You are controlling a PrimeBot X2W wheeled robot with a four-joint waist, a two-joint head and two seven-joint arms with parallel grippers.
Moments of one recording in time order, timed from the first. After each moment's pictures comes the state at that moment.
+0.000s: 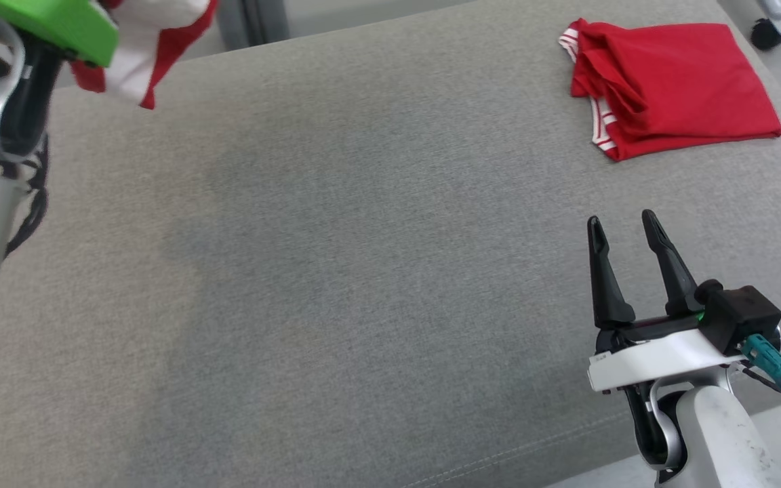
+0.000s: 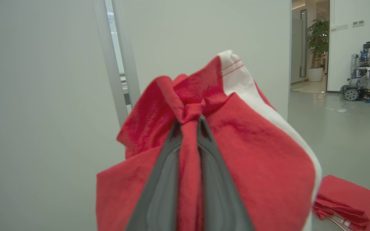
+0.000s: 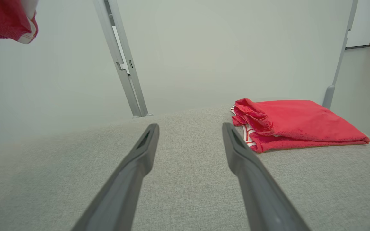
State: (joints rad) left arm -1.13 0.50 -0.56 0.35 -0.74 -0.07 -0.06; right arm -0.16 -0.05 0.07 0.10 0.21 0.13 -0.26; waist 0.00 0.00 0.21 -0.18
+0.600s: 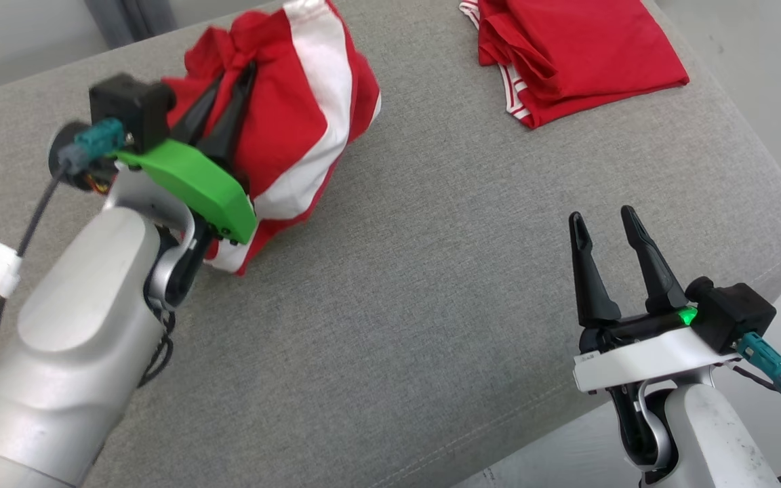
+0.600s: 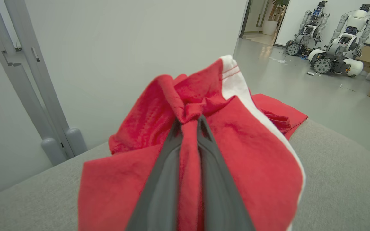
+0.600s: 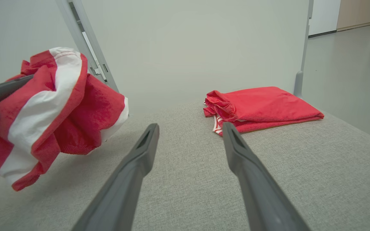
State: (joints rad) left arm -0.86 0.38 -0.70 0.44 -0.74 -0.04 -0.11; right arm -0.17 -0.05 0.13 0.06 0.30 0.13 -0.26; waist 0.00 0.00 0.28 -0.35
